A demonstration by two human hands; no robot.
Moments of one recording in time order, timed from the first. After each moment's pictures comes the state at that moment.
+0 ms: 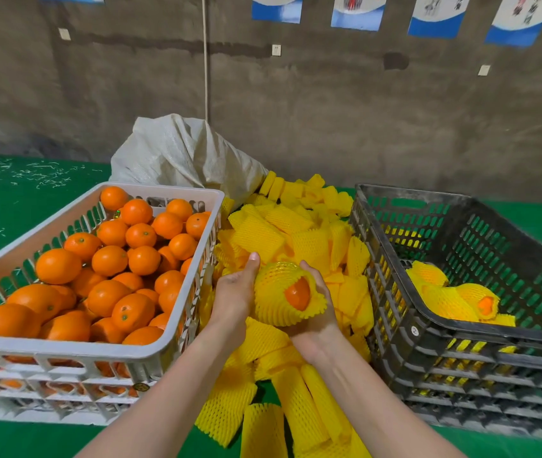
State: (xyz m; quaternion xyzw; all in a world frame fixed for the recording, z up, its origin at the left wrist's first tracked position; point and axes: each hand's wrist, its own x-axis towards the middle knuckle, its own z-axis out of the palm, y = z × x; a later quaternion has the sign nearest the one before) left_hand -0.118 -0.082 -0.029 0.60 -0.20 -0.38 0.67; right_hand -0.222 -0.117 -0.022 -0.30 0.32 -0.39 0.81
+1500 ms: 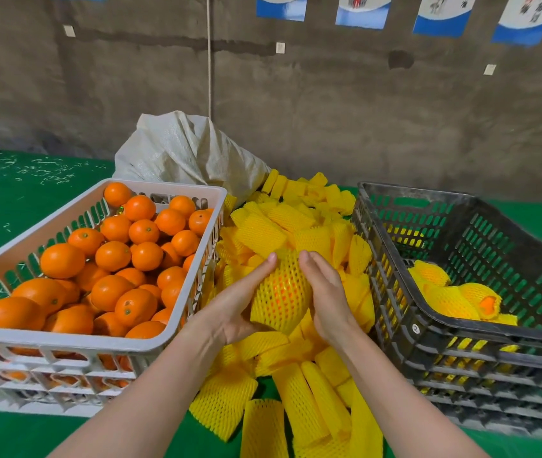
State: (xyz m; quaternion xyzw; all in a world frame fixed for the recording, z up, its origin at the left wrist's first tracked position) left_hand -0.110 -0.072 -0.027 0.47 -0.22 -0.65 0.56; right_hand -0.238 -0.122 -0.004 -0.62 0.33 -0.37 0.60
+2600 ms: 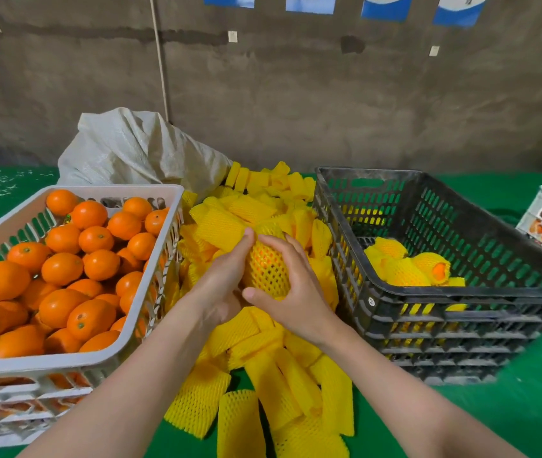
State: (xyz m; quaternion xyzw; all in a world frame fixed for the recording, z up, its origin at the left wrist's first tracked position) left_hand -0.154 -0.091 0.014 0.54 -0.22 -0.56 0.59; right_hand -0.273 -0.126 -0.021 -0.82 0.27 -0.36 0.36
